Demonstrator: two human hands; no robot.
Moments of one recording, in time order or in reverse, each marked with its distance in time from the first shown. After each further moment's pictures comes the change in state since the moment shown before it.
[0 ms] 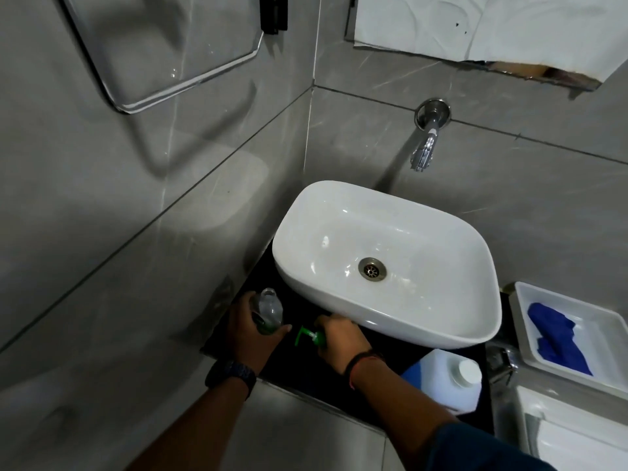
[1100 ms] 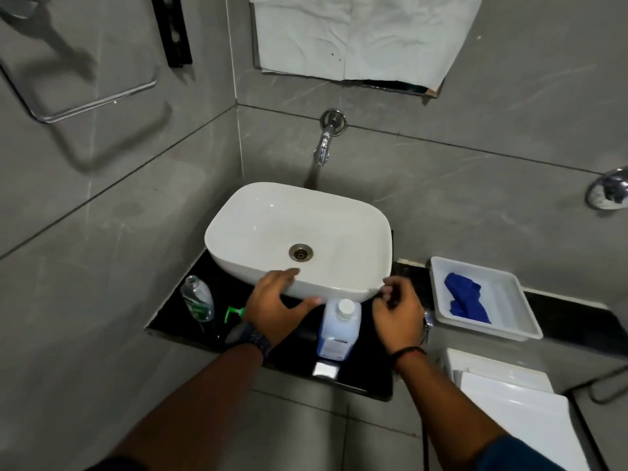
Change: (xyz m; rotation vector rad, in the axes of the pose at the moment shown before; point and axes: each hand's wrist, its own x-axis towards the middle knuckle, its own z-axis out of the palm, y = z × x) left_hand -0.116 0.139 0.067 0.124 -0.189 0.448; right_hand -0.178 0.128 -0.100 0.784 0.864 0.312
